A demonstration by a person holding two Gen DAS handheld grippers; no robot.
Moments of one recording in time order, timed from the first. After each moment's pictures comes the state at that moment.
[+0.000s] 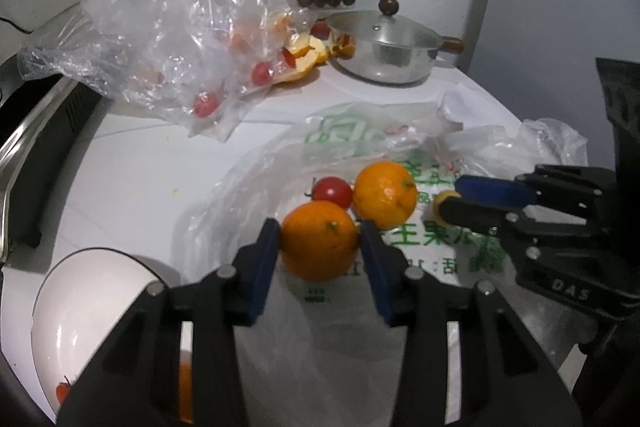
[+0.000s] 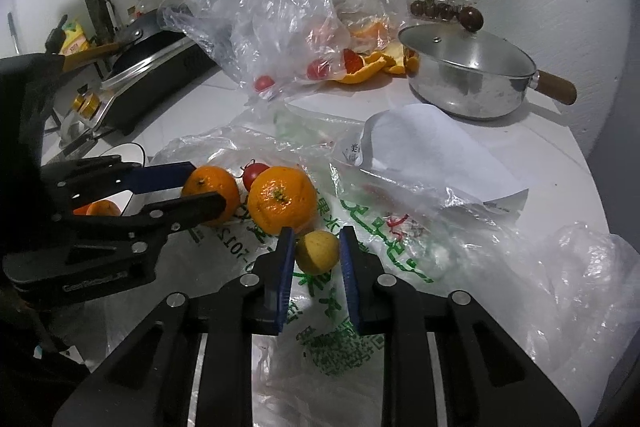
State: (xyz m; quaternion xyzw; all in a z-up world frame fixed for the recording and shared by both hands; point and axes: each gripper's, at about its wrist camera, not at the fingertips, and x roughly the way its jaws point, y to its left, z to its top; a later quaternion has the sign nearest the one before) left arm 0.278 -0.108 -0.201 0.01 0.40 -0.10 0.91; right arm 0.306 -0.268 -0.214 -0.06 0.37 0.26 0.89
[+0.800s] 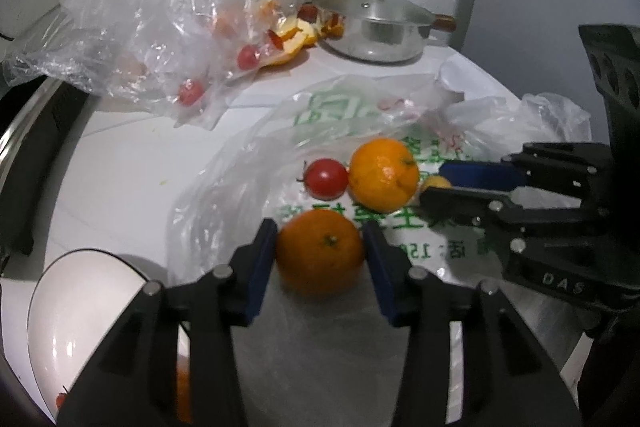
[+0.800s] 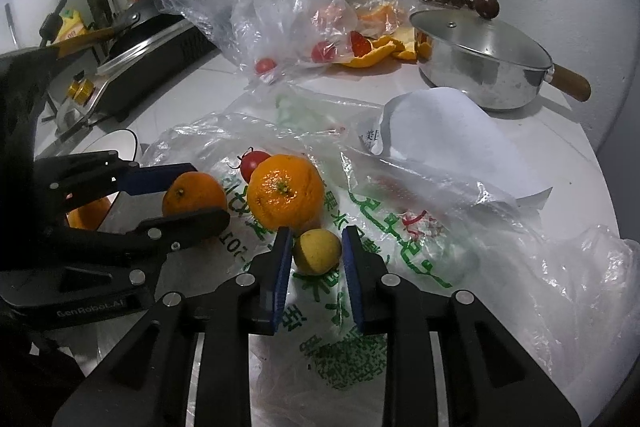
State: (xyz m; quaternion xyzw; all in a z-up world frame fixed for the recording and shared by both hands) left arm 0.283 -0.113 -0.215 0.04 0.42 -0.11 0.90; right arm 0.314 -0.256 -0.224 -0.08 0.39 0.26 0.88
